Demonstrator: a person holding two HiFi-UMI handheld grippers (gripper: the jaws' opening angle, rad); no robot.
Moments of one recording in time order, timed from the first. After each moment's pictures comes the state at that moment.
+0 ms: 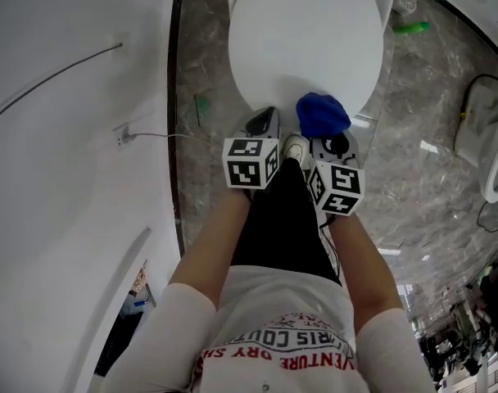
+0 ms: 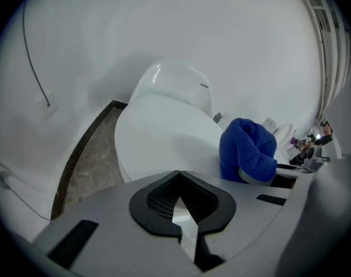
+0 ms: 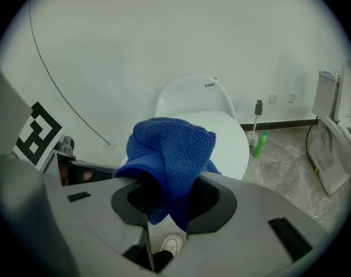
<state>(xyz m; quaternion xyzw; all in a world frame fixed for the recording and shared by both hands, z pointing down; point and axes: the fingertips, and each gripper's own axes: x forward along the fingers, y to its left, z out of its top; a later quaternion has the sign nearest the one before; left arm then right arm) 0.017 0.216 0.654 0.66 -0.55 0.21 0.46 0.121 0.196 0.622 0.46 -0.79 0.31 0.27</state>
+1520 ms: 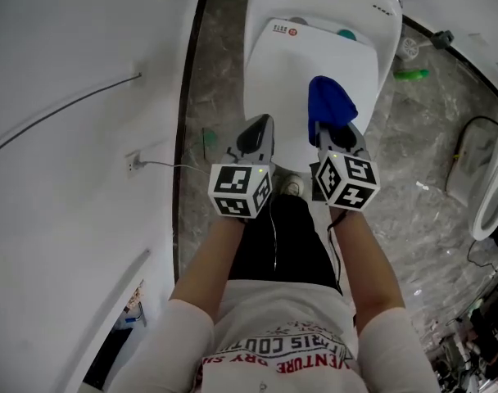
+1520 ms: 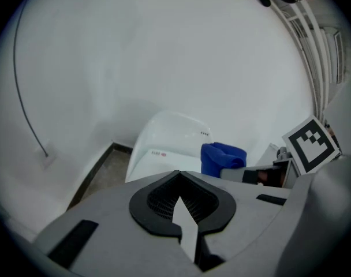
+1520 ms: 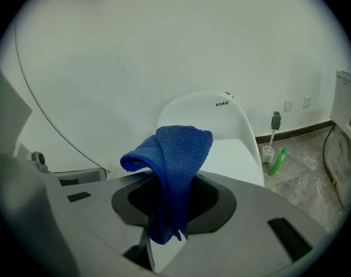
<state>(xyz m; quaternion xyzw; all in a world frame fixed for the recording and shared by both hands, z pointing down) -0.039 0.117 0.560 0.70 -0.62 0.11 0.34 0.076 0.067 0.579 0.44 -0.81 0.32 0.23</state>
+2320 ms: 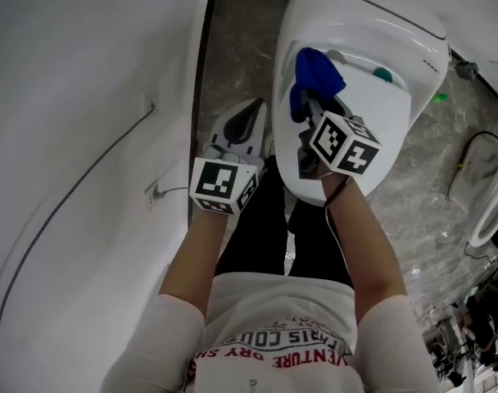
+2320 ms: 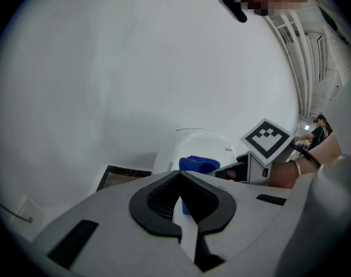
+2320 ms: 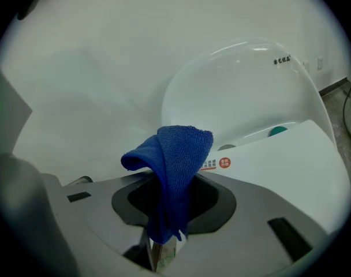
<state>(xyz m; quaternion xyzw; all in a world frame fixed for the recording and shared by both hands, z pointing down) -0.189 -0.030 0.566 0.75 -0.59 0.11 0.28 -0.100 -0.084 0.637 0.42 -0.75 0.45 0.21</state>
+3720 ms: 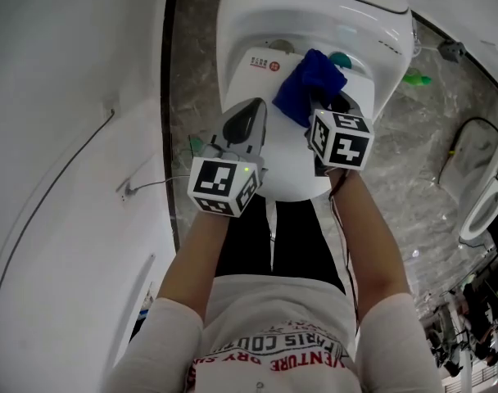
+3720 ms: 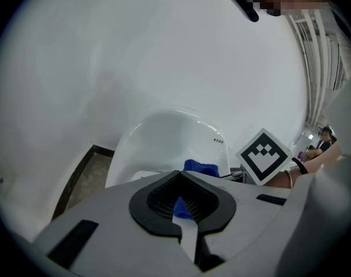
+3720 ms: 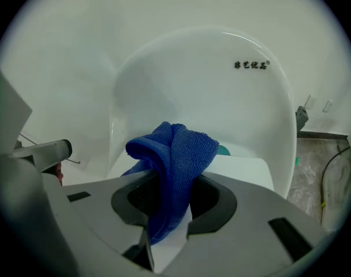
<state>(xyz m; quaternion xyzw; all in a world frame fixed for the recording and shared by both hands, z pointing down) -0.059 -0.068 0.604 0.73 -0.58 0.12 0.35 0.048 -0.116 0.693 0.39 -0.75 0.37 0.37</state>
